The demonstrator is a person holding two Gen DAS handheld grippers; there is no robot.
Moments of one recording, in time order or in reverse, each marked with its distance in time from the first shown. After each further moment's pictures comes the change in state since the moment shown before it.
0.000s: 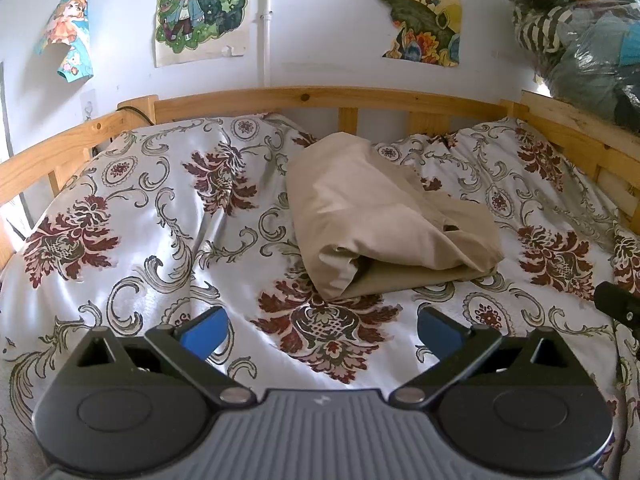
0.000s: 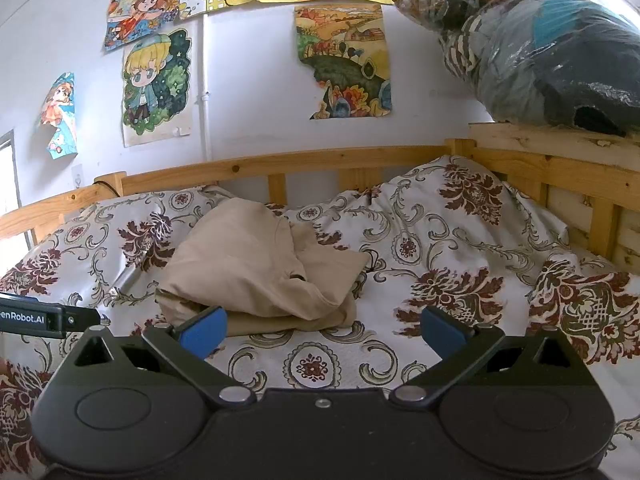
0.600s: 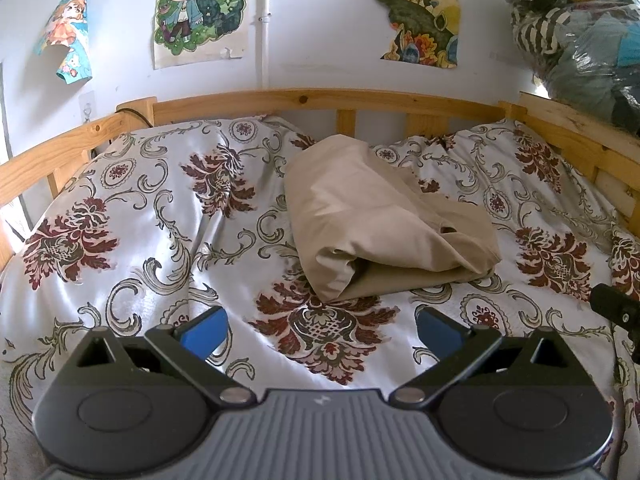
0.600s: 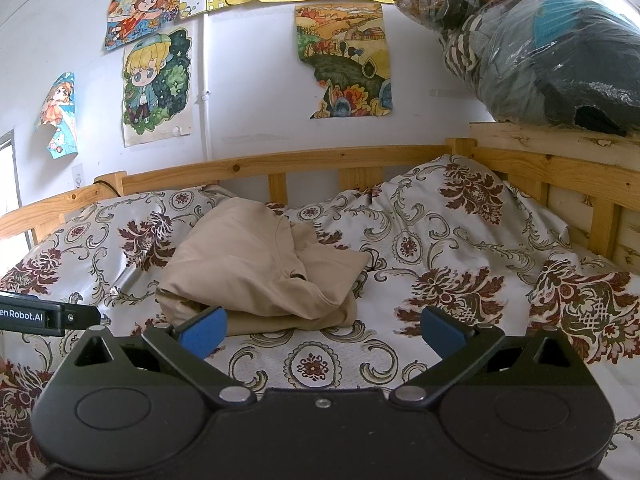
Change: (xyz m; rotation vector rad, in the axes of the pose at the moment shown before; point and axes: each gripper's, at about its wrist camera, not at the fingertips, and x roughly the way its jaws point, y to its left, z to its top) left arm -0.001 -0.003 0.001 0.002 -0.001 -0.001; right arm 0.000 0.001 0.000 0.001 0.000 0.000
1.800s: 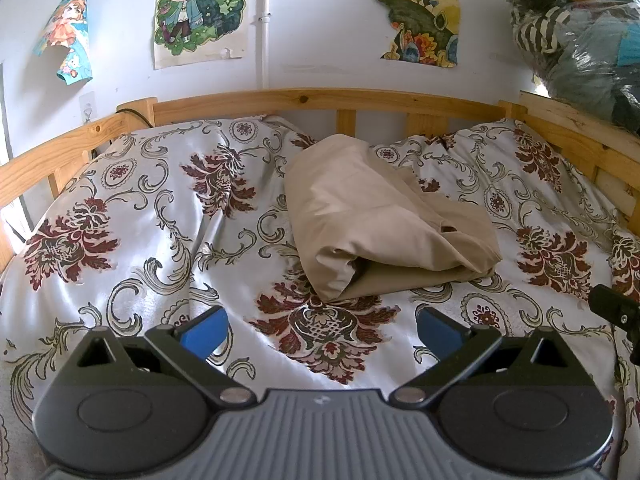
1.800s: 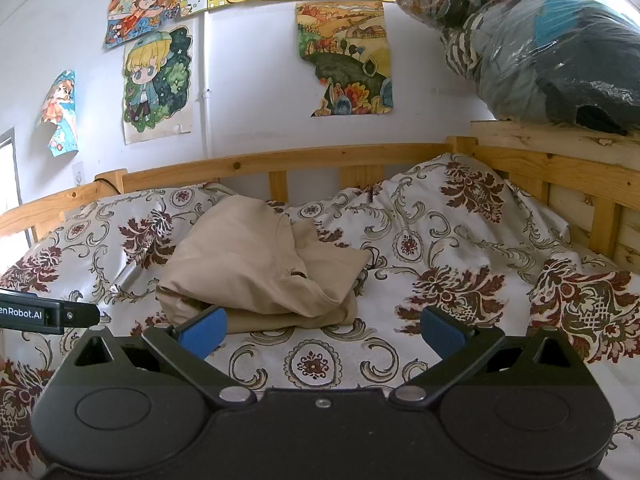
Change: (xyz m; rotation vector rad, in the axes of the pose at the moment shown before) left arm -0.001 -0.001 0.001 -0.003 0.001 0.002; right arm 0.001 0.000 -0.001 -0.003 0.003 0.002
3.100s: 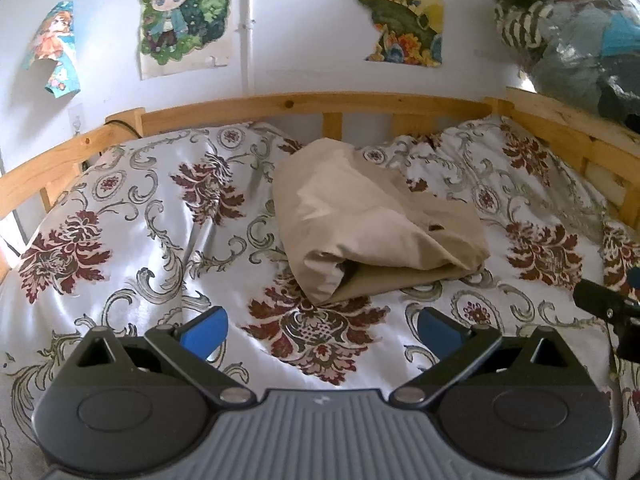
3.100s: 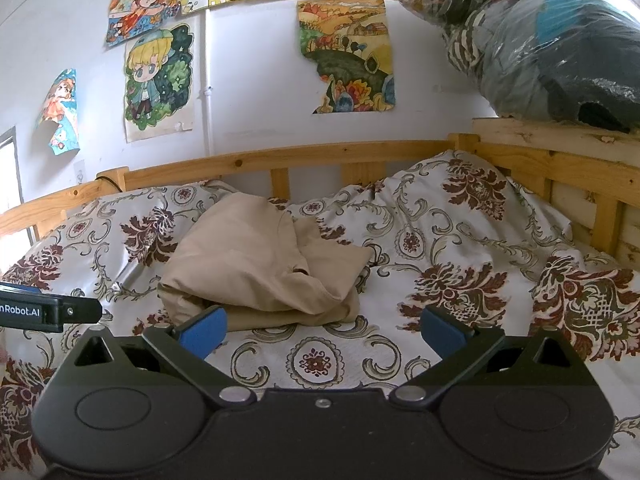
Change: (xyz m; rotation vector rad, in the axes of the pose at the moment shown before) left arm -0.003 -0.002 -0.001 0.047 -0.005 -0.028; right arm 0.002 0.000 -0.003 -0.003 0.009 0.008
